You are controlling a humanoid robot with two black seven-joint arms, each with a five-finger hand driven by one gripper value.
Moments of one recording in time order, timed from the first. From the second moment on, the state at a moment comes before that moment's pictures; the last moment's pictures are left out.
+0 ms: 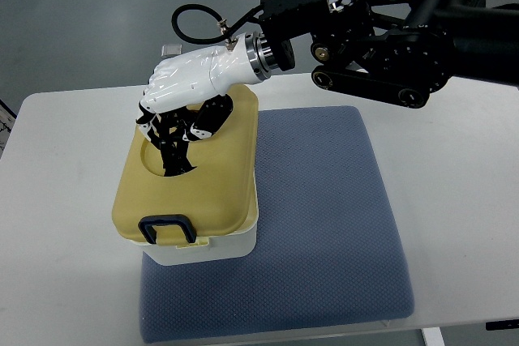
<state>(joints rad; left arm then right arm) 0.01 0.00 -0.04 -0.16 0.03 0.02 0.06 1.64 -0.16 -0.10 1.04 -1.39 0.13 0.61</state>
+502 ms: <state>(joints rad) 0.01 0.00 -0.04 -0.16 0.03 0.02 0.06 1.54 -0.44 0.01 1.03 -1.27 0.11 0.61</state>
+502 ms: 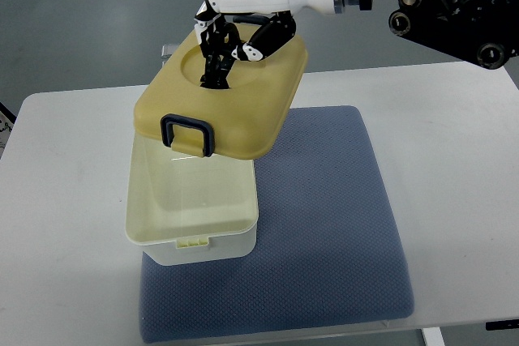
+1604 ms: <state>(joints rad) 0.01 0.00 -0.04 -0.16 0.03 0.02 0.06 1.09 -0.57 0.01 0.92 -1.27 -0.10 0.61</state>
